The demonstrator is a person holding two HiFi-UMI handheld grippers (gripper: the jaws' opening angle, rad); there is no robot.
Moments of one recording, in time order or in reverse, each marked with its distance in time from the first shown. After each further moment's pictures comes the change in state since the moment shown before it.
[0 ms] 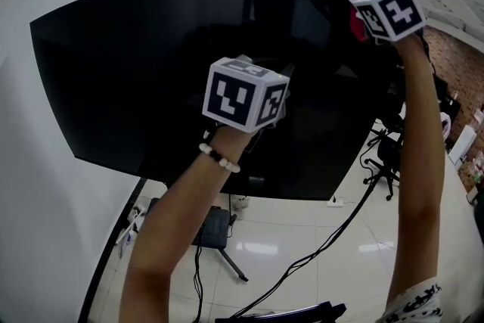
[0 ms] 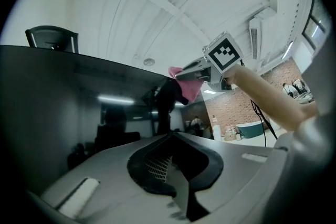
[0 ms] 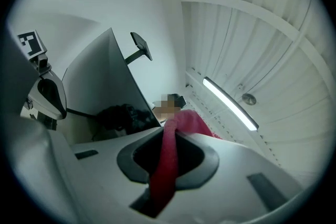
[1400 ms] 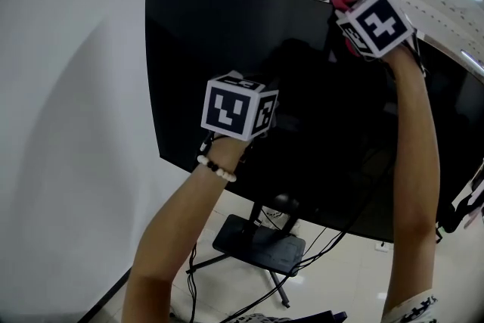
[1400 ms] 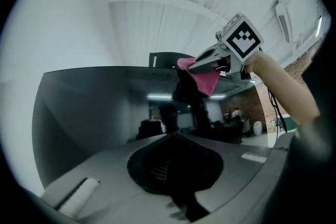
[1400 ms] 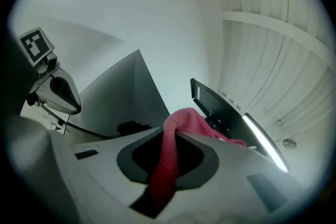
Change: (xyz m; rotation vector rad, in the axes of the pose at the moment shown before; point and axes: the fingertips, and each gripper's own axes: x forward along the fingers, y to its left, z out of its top) left arm -0.304 0.331 -0.042 -0.010 0.047 0.439; right arm 0.083 0.289 0.358 -0.125 -0.193 0.185
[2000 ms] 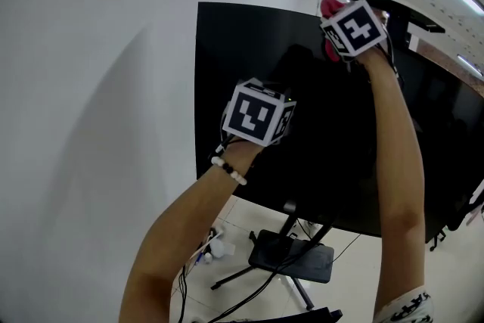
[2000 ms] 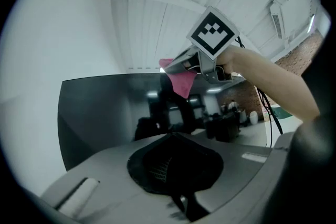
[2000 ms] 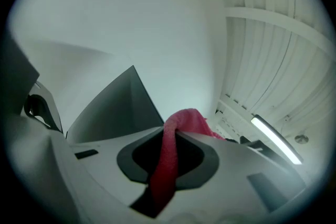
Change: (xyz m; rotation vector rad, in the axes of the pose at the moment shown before) left arm -0.065 0.163 -0.004 0.076 0.064 -0.049; right arm 0.106 0.083 0.176 0.129 -0.018 -0.016
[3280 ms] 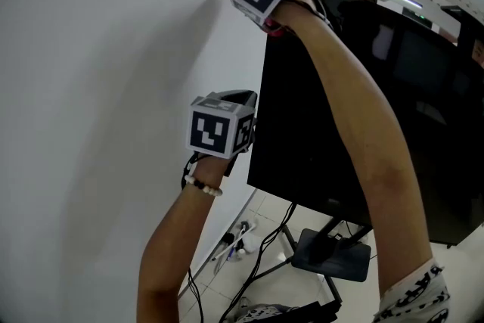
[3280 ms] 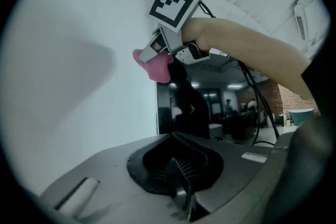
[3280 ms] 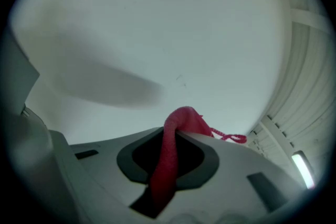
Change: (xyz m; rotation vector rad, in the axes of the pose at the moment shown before) left arm -0.093 0.241 -0.122 -0.138 0.057 0.161; right arm 0.168 0.269 0.249 -0.172 -0.058 0.309
